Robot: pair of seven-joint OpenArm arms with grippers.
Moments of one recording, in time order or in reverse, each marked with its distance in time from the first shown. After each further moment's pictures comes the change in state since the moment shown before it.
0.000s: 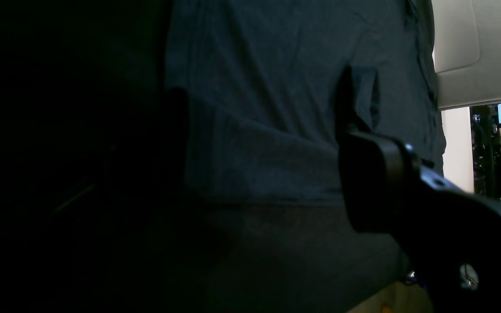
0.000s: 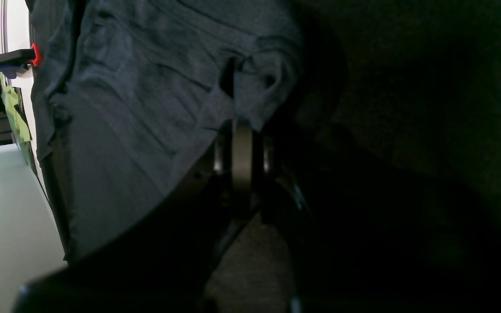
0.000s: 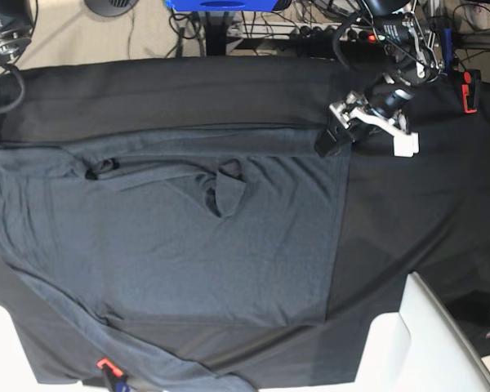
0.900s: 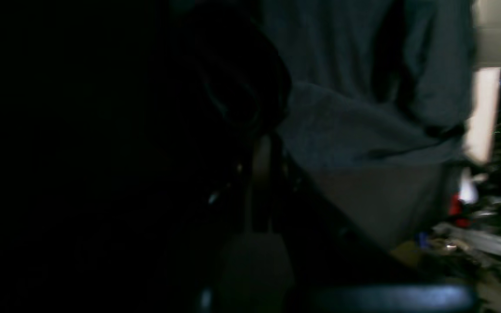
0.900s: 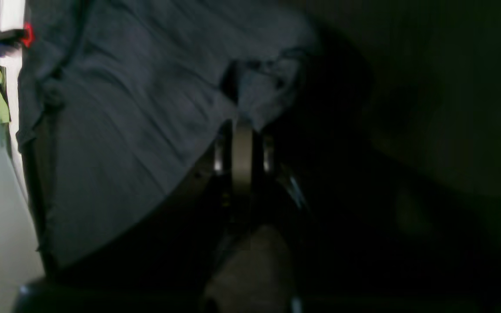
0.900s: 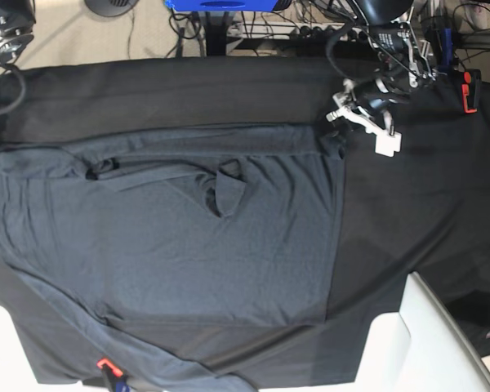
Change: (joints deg) left arm -0.8 -0.2 -0.1 1.5 3.0 2.2 9.7; right arm -0.3 -0.1 -4.5 6.1 -0.2 0.1 -0.6
